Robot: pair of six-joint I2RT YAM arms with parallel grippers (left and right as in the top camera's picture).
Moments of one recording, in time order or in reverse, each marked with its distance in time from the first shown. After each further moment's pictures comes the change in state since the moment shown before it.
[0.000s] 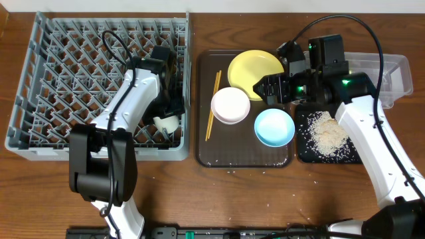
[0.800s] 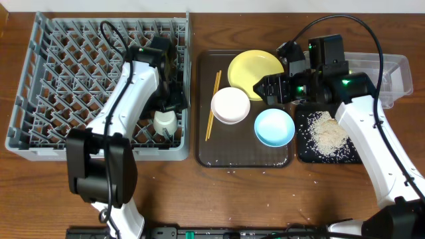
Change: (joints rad) left arm -0.015 -0.027 0.146 -0.139 0.012 0.051; right arm 0.000 0.000 0.000 0.001 0.003 -0.007
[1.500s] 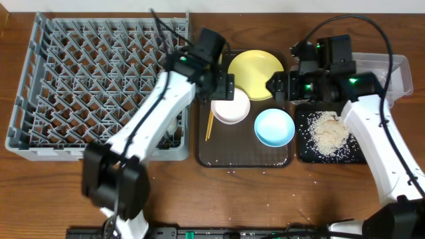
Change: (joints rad) left arm -0.264 0.006 0.056 0.300 0.076 0.095; right arm -0.066 0.000 0.000 -0.042 0.114 0.085
